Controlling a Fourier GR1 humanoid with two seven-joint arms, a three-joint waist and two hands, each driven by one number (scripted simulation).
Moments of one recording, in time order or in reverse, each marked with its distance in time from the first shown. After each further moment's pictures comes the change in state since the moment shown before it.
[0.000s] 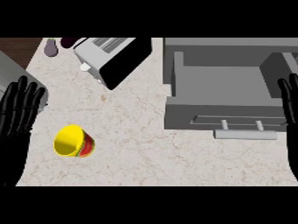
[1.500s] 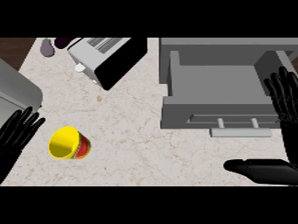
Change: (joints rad) left arm 0.090 0.163 0.251 0.471 0.442 -0.631 -0.178; right arm -0.025 -0.058 -0.017 0.078 0.050 0.093 0.034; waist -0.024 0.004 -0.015
